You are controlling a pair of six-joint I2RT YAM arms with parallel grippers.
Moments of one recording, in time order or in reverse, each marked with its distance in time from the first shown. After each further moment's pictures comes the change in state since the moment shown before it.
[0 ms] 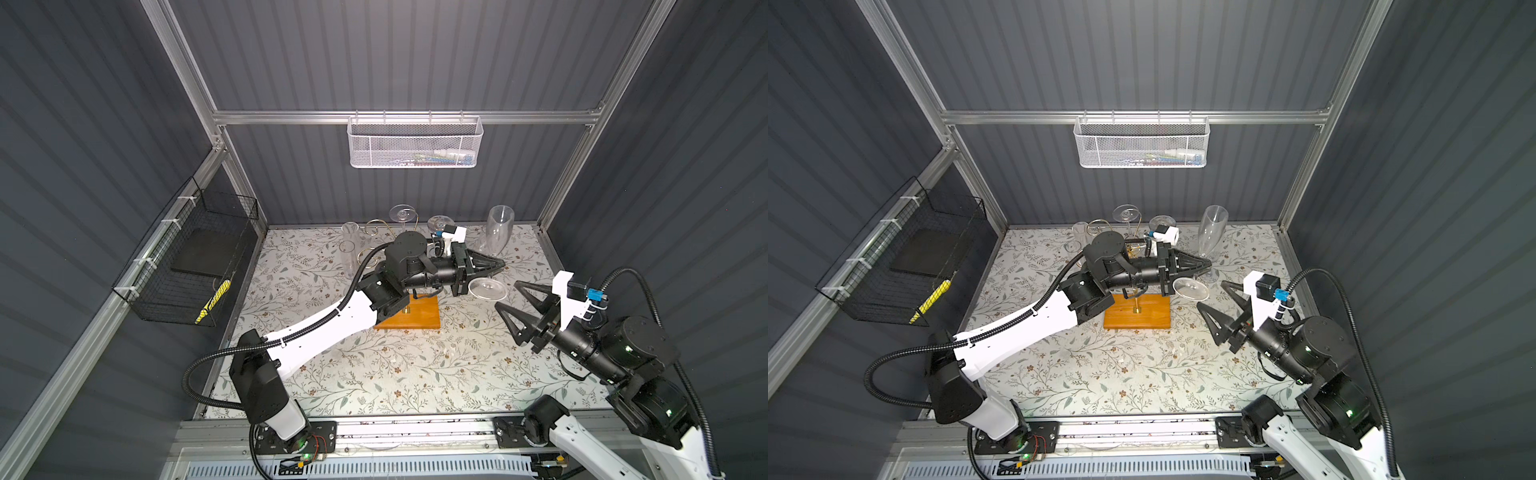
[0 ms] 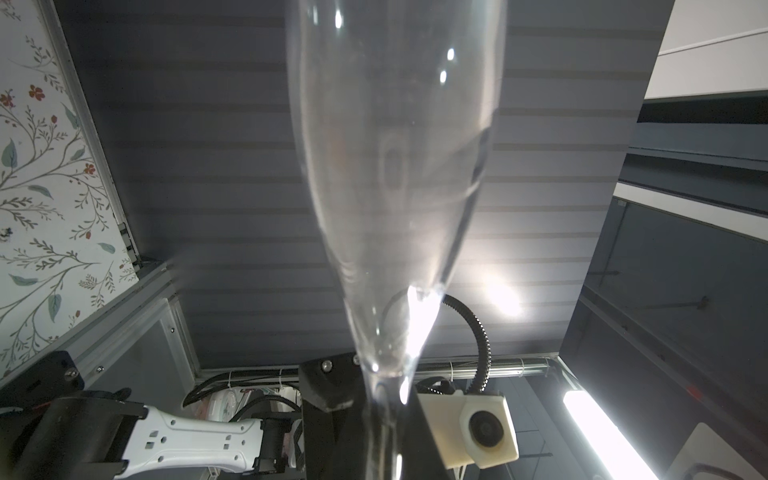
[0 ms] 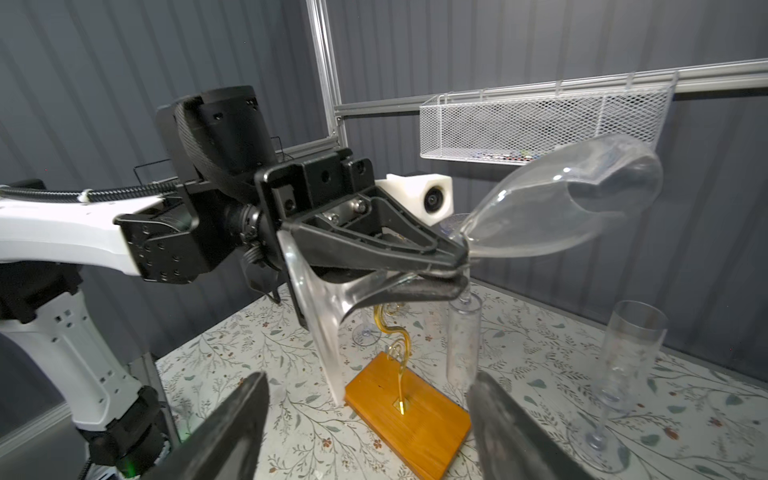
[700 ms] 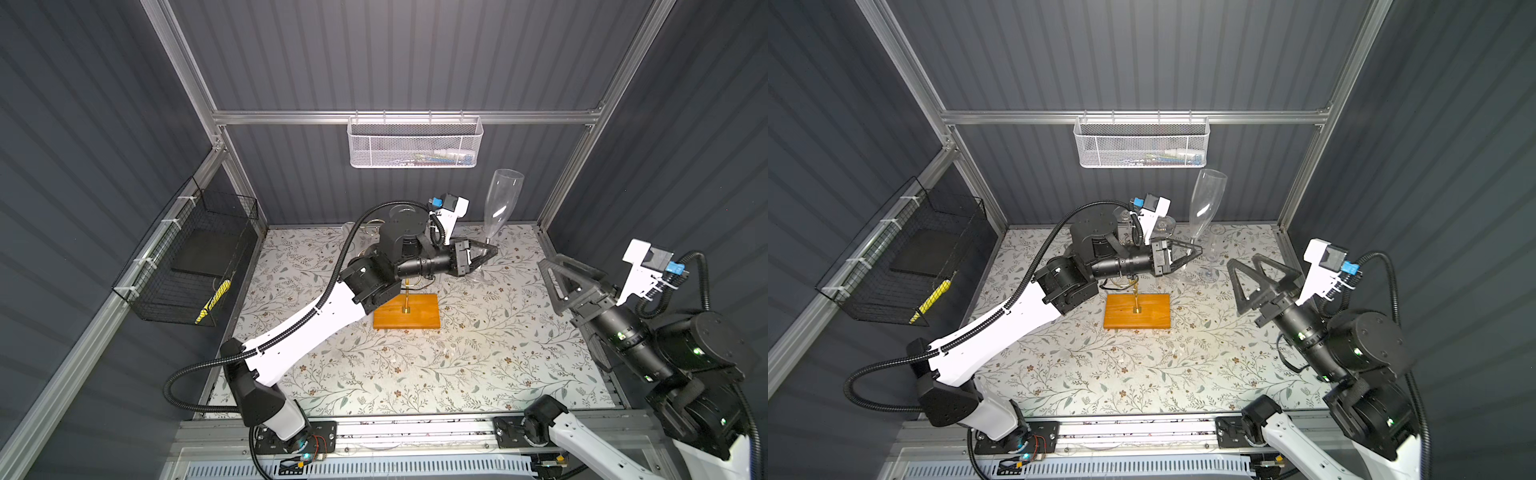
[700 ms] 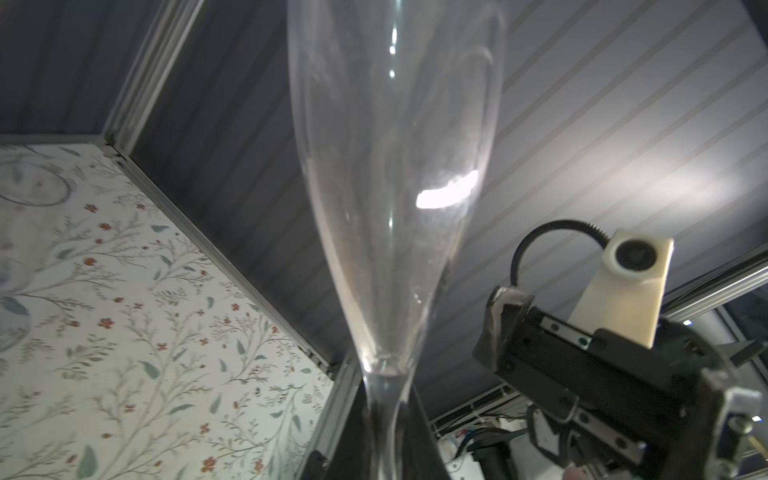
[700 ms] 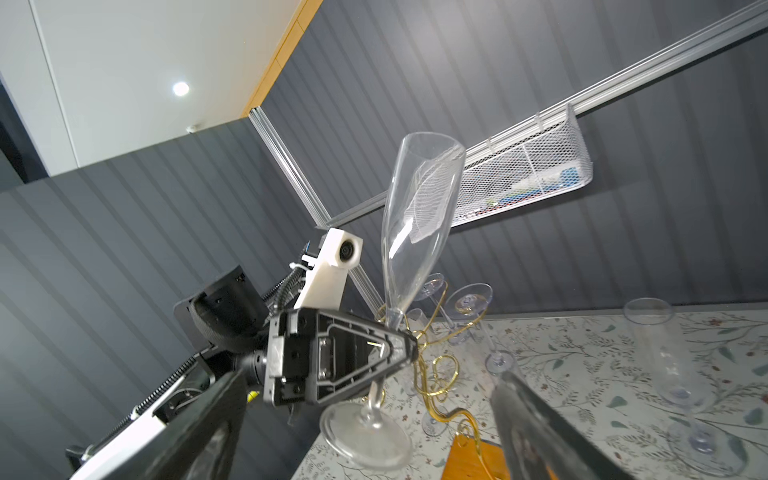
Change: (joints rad) left arm 0.000 -0.052 0.192 -0.407 -0.176 0.921; right arm 0.000 0.145 0.306 0.018 0.159 0.460
